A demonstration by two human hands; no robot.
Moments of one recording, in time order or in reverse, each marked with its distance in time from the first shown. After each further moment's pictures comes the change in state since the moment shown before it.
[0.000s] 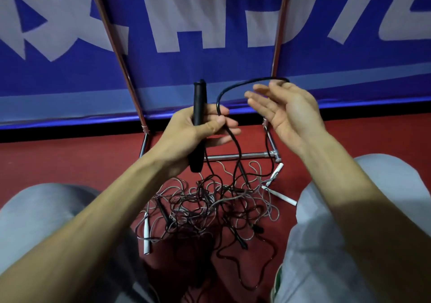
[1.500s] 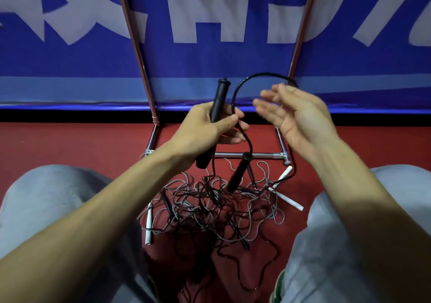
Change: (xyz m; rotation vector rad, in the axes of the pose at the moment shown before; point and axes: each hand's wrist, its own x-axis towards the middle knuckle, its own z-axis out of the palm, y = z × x) left_hand 0.006 -0.011 -0.005 0.234 0.075 -0.005; right_hand 0.000 0.014 0.003 -0.096 -0.051 0.060
